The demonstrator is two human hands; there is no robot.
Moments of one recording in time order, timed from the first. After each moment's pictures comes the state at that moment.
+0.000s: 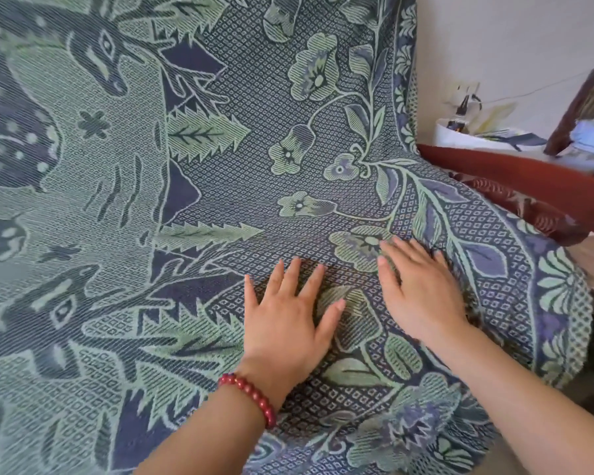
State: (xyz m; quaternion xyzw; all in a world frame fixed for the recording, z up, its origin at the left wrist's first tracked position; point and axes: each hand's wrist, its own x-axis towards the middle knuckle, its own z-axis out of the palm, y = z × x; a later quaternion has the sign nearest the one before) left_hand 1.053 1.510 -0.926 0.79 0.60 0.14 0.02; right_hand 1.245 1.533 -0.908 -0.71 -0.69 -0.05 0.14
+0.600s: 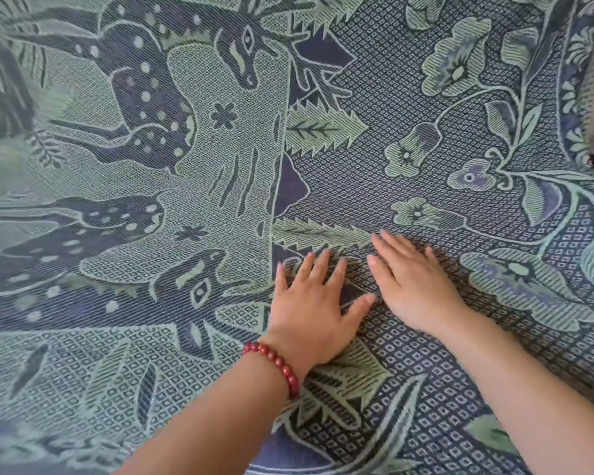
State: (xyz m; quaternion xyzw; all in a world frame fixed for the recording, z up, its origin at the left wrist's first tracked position) left_hand 0.948 1.542 -0.930 0.74 0.66 0.09 0.06; right_hand 1.103 1.600 -0.917 -0.59 -0.80 0.05 0.08
